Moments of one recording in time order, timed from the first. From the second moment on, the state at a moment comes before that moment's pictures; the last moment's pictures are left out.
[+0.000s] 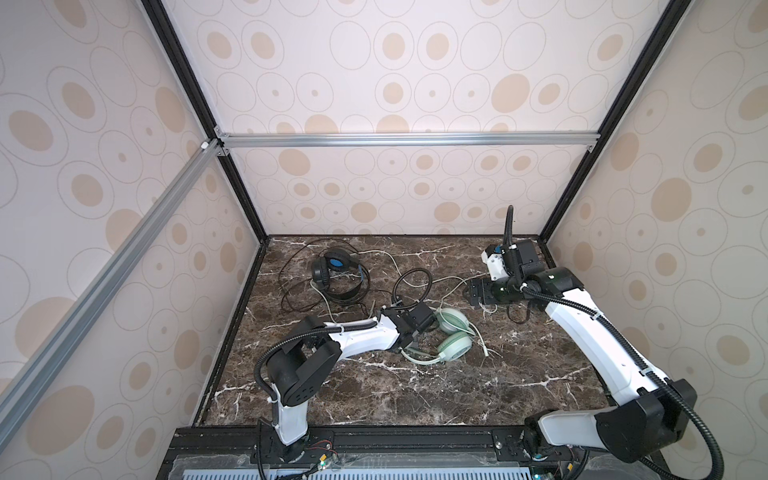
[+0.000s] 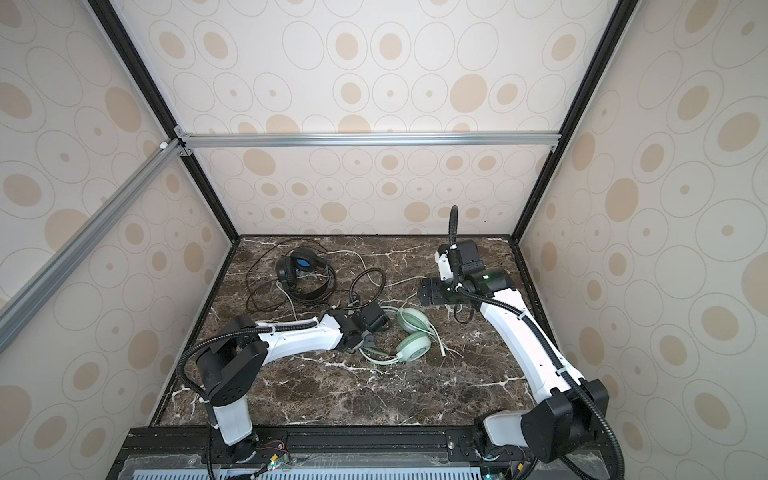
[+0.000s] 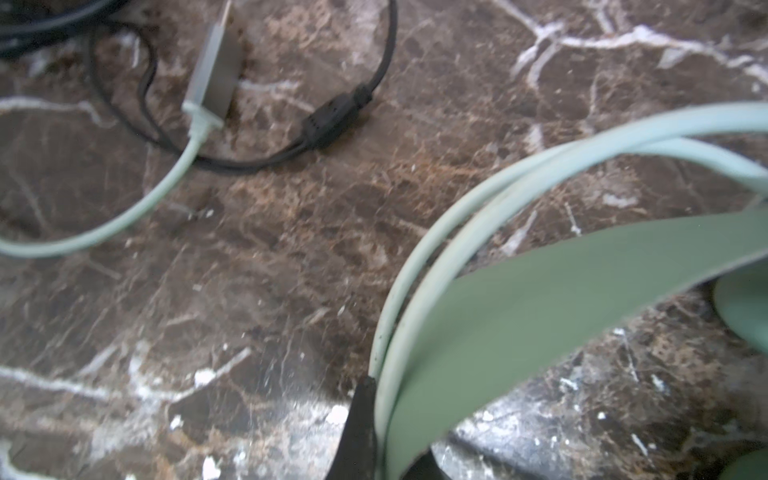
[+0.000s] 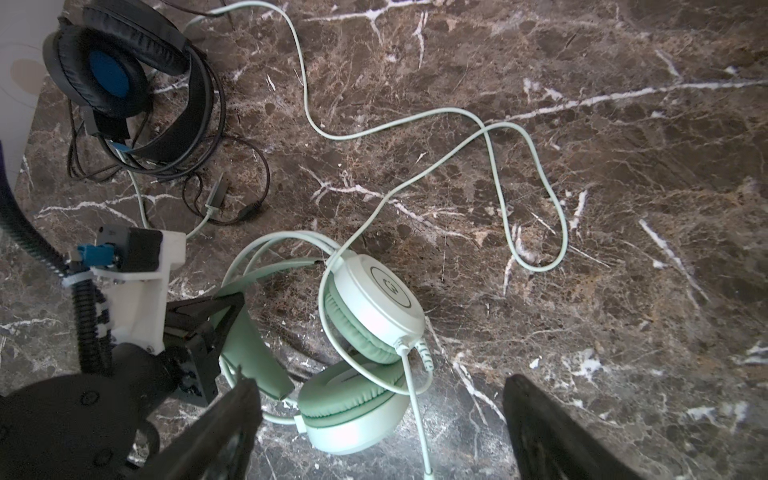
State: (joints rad) left arm -0.91 1.84 1.19 -0.57 -0.40 -0.90; right arm 0.31 1.35 1.34 -0.95 -0.12 0.22
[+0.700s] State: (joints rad) left arm -0.88 1.64 1.21 -0.48 -0.45 -0.33; right arm 0.31 1.31 1.36 -0.93 -0.33 0.17
